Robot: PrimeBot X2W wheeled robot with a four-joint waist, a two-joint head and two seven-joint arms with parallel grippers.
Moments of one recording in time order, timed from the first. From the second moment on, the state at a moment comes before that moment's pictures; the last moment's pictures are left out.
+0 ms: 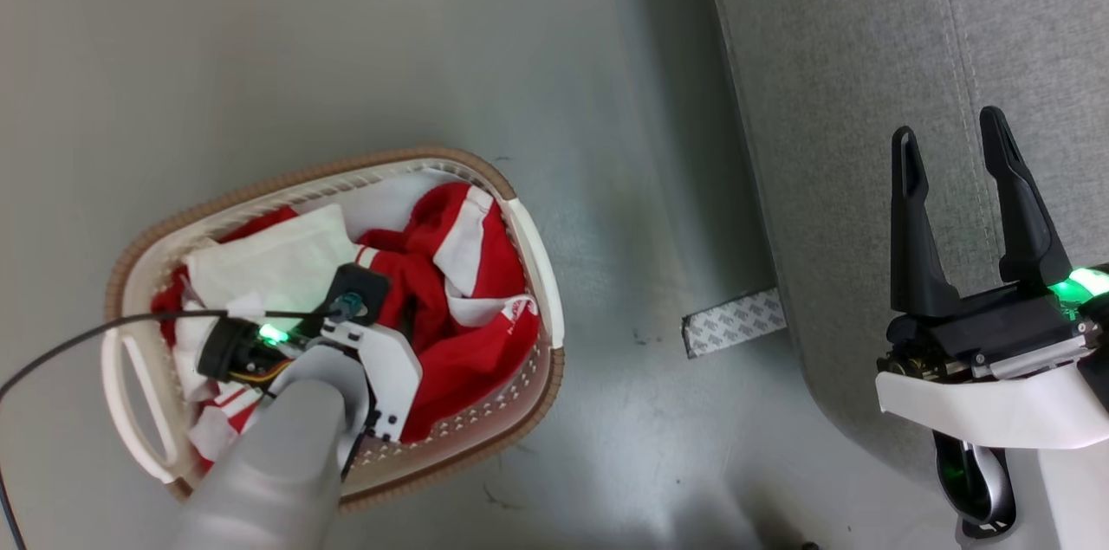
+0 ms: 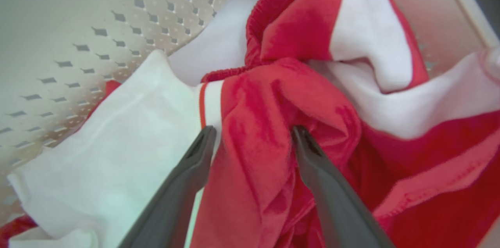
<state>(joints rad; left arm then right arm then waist) -0.84 0.11 -0.52 1.23 -0.11 0.03 -0.20 -0.36 -0.05 0.12 -0.09 0.26 0.13 -0.26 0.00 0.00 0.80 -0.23</state>
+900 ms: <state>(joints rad) -0.78 0.07 -0.50 1.17 -0.19 0.01 -0.26 -0.34 -0.05 0.10 -0.06 0.26 0.13 -0.26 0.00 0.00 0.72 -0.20</state>
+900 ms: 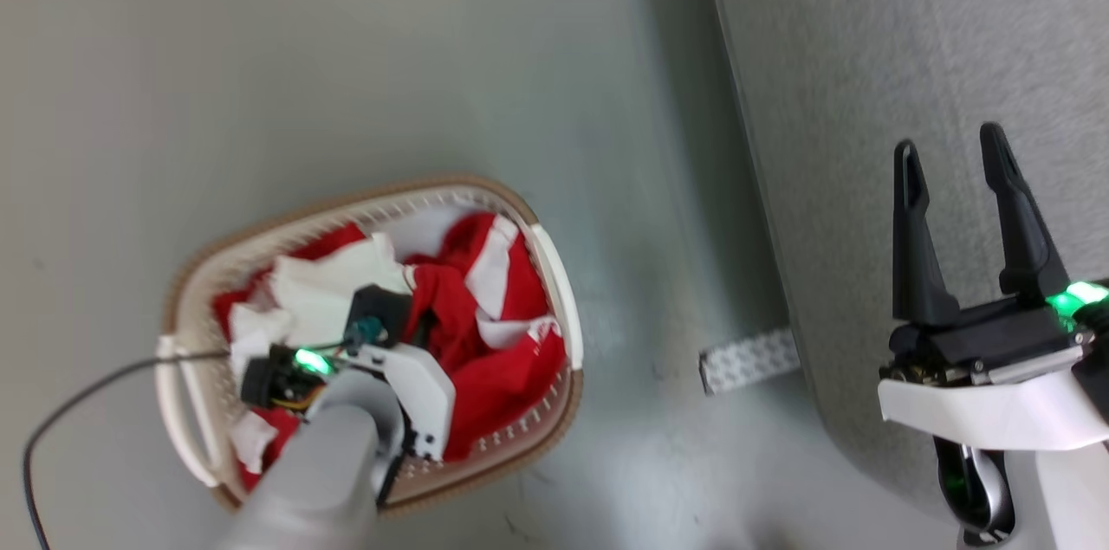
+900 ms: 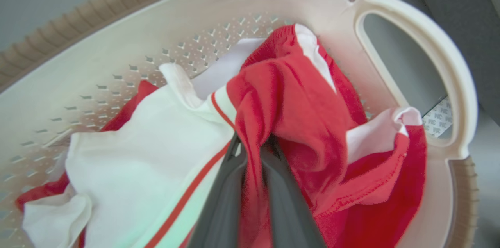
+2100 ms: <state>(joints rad) -0.30 0.07 -0.43 0.38 -0.31 0.03 -0.25 0.02 -0.05 0.13 0.07 0.24 0.13 -0.26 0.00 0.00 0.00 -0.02</state>
